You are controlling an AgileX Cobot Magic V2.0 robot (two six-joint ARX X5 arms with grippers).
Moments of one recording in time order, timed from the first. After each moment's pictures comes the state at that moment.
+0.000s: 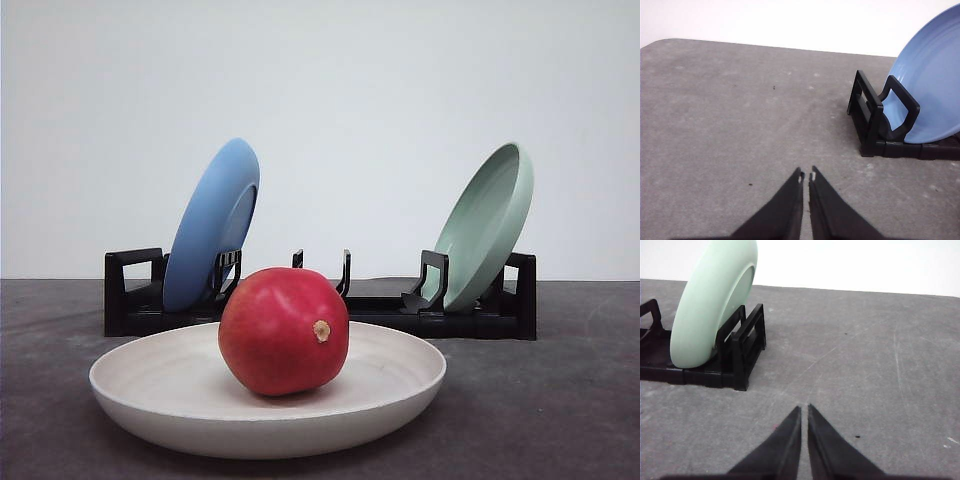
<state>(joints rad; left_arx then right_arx) 0.01 0.00 0.02 -0.18 0.05 -0.07 0.06 0.00 0.02 -0.17 -0.02 0.02</state>
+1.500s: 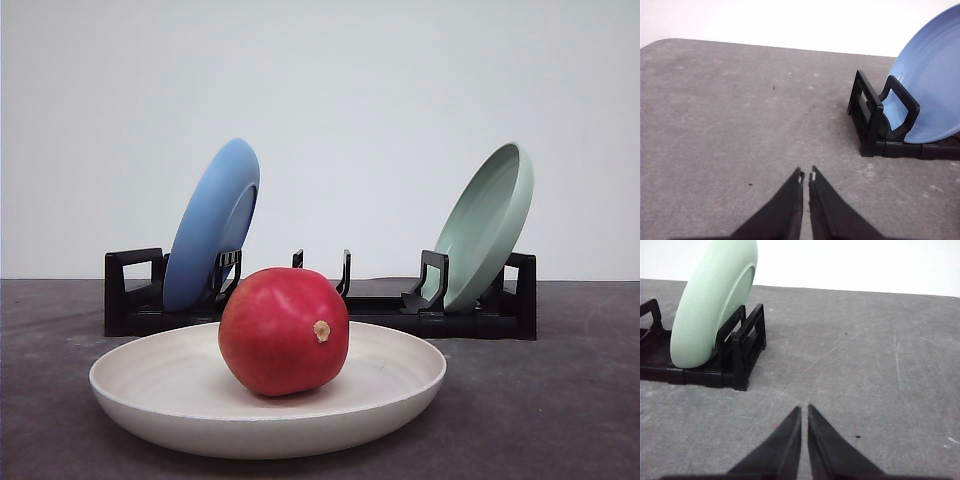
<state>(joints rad) 0.01 0.00 0.02 -0.18 0.05 -0.07 0.06 0.00 0.02 -0.17 -0.02 0.02</state>
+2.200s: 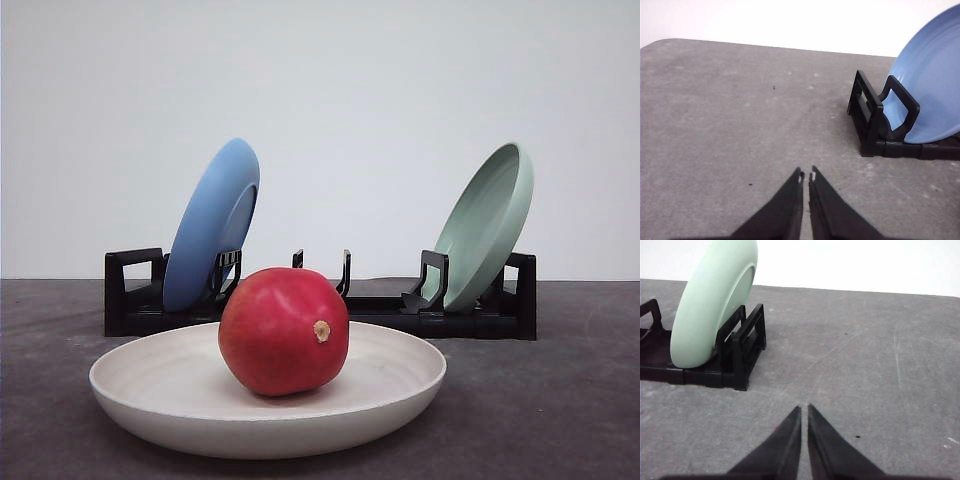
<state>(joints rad) 0.01 0.00 0.02 -0.18 0.05 -0.07 0.06 0.00 0.02 -0.17 -0.02 0.02</state>
